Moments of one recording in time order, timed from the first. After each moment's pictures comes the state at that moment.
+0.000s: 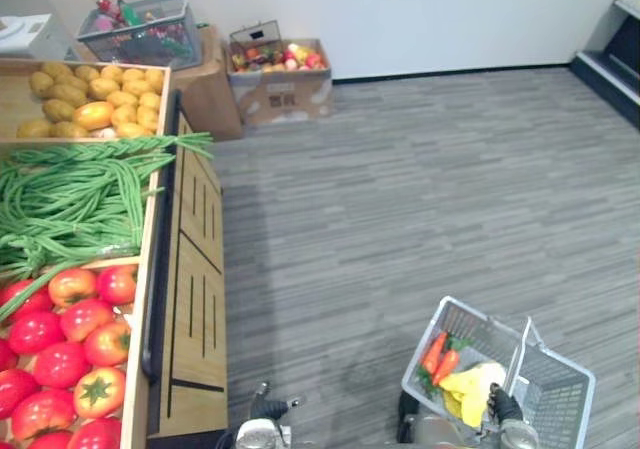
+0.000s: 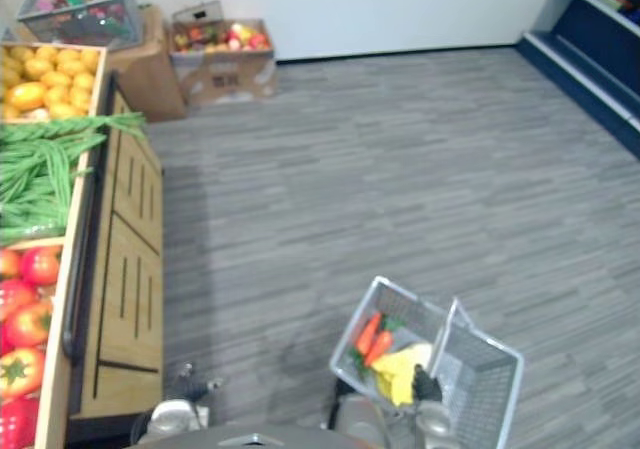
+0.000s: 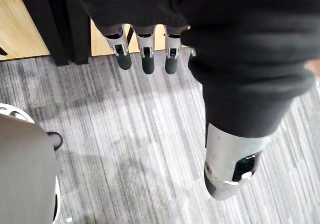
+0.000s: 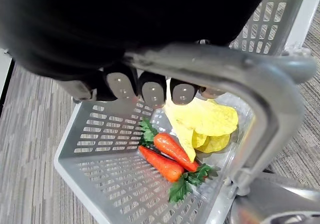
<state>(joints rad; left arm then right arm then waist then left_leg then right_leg) 0.06 0.05 0.19 1.07 0.22 -0.12 0.18 0.03 -0.10 -0.35 1.12 -0.16 -0.17 -0.11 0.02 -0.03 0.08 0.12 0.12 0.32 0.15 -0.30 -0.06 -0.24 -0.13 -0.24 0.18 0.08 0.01</state>
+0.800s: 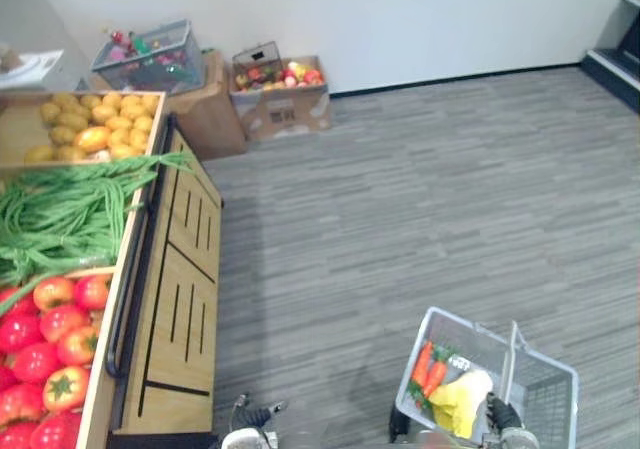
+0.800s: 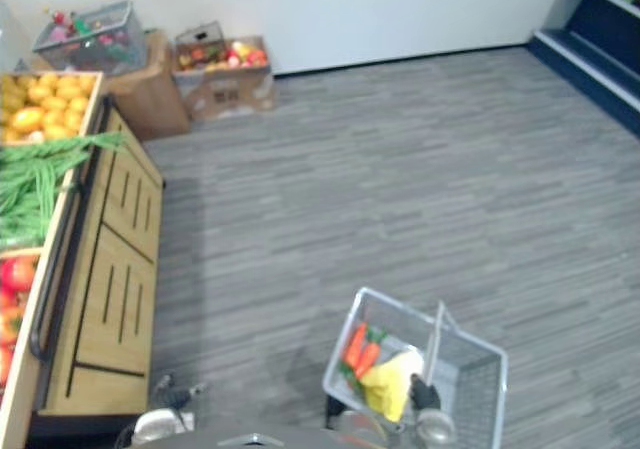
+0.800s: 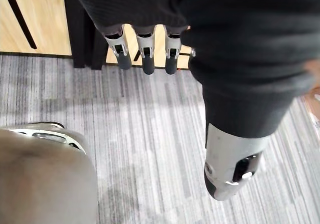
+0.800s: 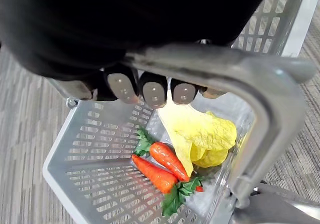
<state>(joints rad) 0.08 0.06 0.24 1.08 0.13 -0.13 0.22 0.04 -0.15 -0.30 1.19 -0.16 -0.17 -0.10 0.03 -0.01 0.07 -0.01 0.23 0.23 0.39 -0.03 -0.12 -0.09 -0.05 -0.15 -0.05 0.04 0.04</state>
